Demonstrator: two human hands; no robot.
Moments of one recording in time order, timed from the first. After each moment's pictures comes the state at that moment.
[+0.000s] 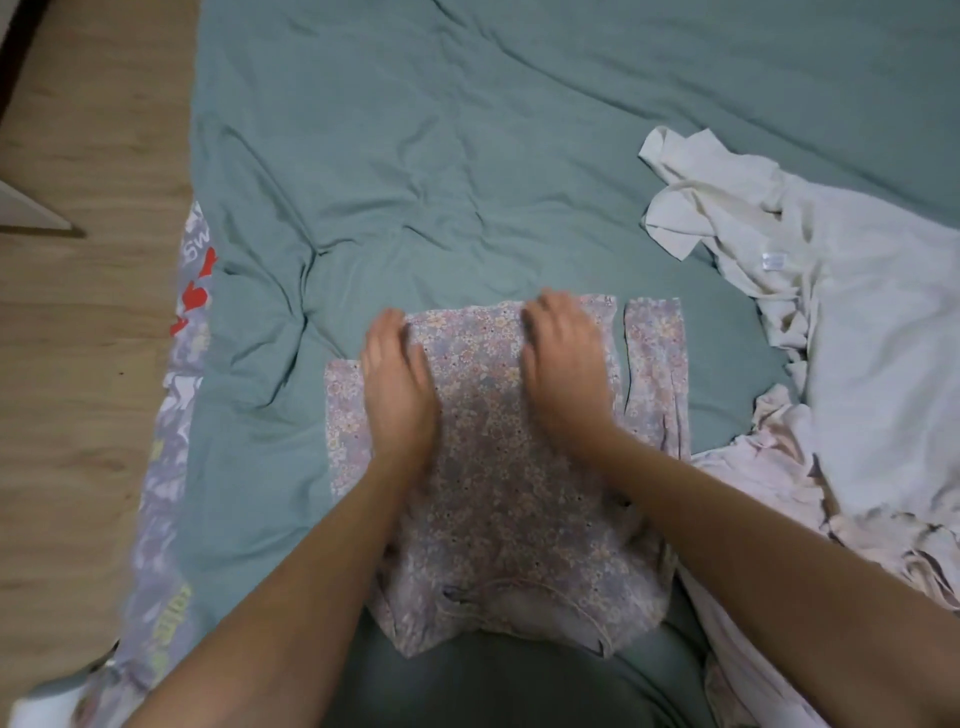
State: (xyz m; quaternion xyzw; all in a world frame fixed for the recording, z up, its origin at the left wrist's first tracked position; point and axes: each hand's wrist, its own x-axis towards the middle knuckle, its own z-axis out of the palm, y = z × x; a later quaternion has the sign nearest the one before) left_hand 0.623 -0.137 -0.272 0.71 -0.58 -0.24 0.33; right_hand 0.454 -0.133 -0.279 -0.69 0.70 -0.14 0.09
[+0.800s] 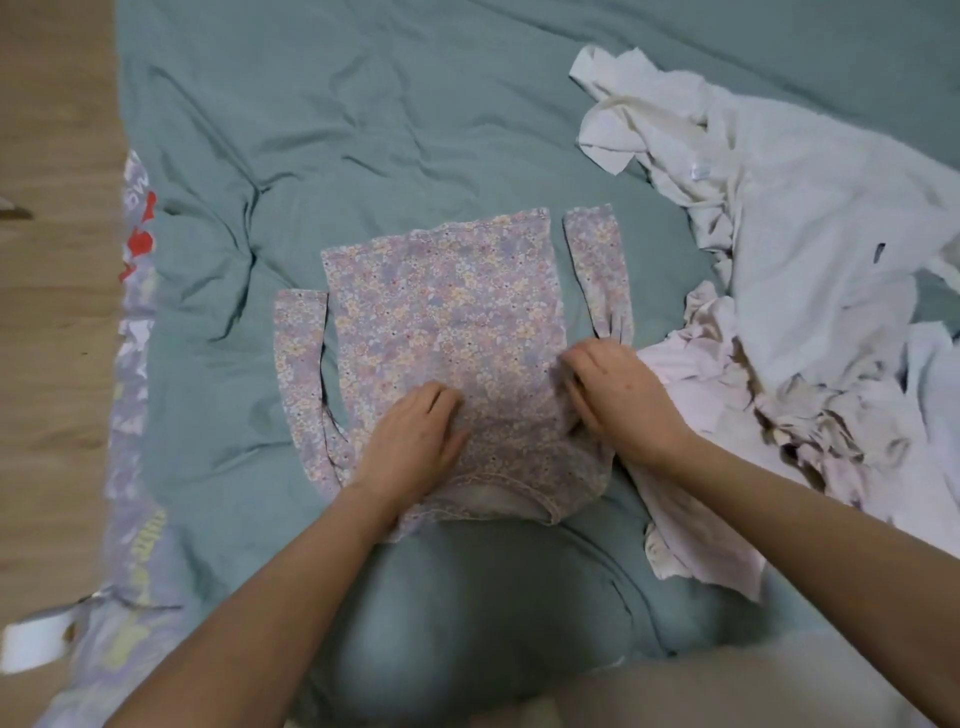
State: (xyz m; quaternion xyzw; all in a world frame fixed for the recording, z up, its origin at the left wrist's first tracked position) left_hand 0.621 -0.007 -0.278 0.47 -0.85 -0.23 0.00; right_hand 0.363 0.013 -0.250 -0.80 0.58 -0.10 0.09
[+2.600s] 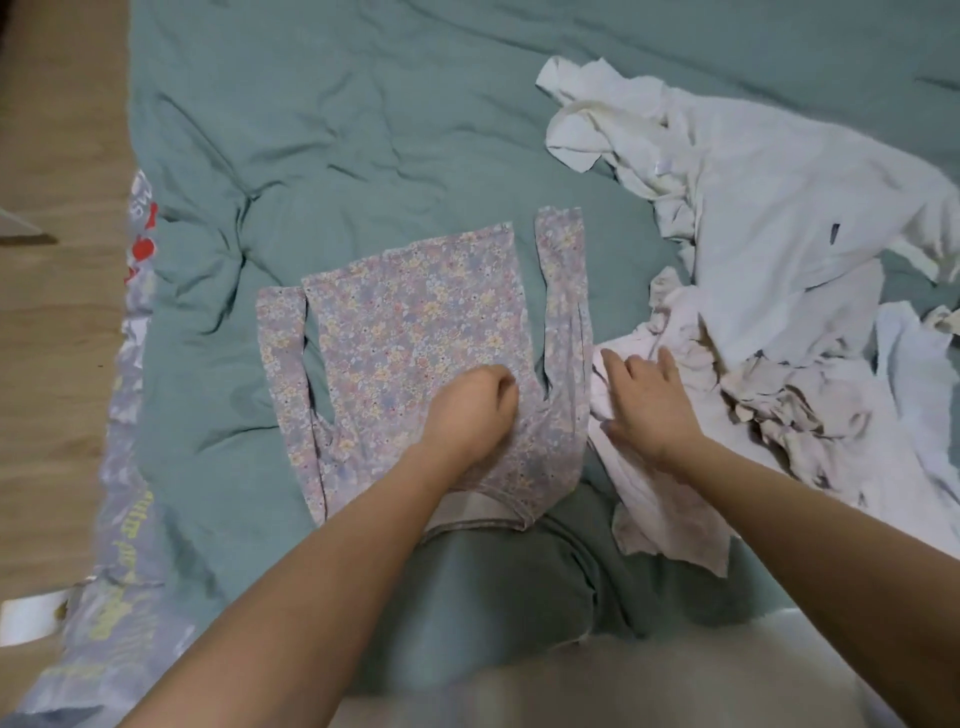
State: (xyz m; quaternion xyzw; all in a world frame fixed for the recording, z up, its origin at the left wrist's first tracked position) left_hand 0.525 0.010 -0.240 0.55 -0.77 -0.33 0.01; right_hand 0.303 0.061 -0.277 -0.70 0.69 0.16 0.12
